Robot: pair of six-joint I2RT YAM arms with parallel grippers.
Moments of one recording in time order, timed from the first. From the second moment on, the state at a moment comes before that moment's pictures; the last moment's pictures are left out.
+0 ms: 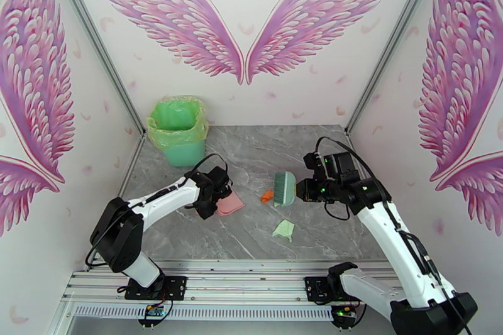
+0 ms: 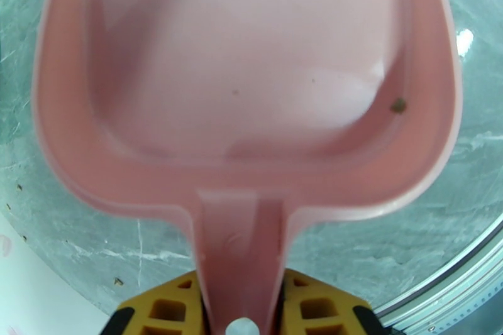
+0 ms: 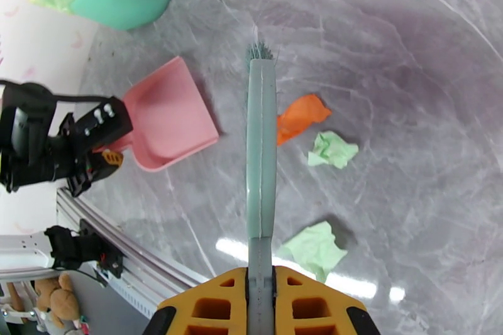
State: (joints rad) left arm -0.66 1.65 1.14 -1.01 -0.19 0.25; right arm 0.24 1.05 1.12 -1.03 -0.35 0.28
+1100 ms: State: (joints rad) left arm -0.67 1.54 0.92 -0.65 -0.12 0.12; right arm 0.24 1.04 1.07 -1.05 -0.34 0.26
